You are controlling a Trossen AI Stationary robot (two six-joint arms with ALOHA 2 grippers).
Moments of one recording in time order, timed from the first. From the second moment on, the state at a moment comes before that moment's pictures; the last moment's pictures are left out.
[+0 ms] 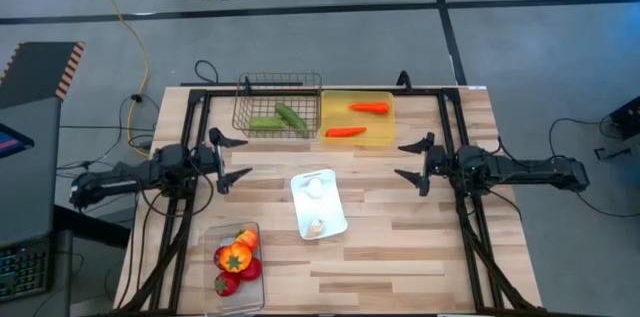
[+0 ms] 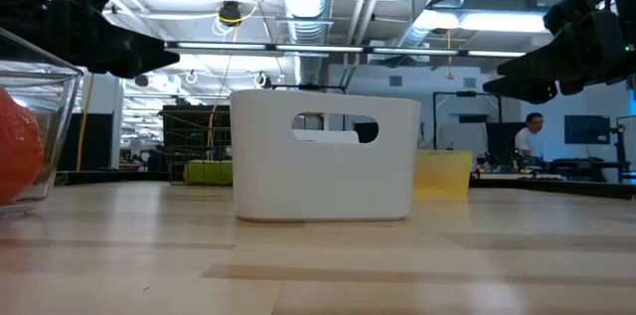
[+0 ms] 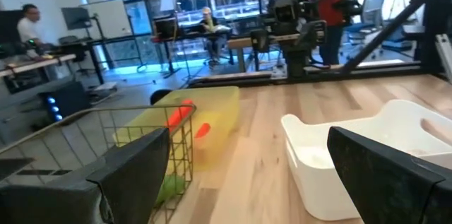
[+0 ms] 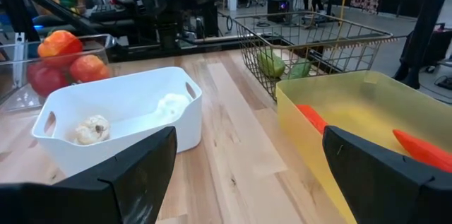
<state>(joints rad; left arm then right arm) 0.17 0.01 0.01 0.02 -0.05 0.14 -0.04 0.14 0.03 -0.01 0.20 0.05</state>
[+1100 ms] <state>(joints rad) 0.19 0.01 0.01 0.02 -0.03 0.11 -0.04 0.14 0.03 -0.01 0.21 0.05</state>
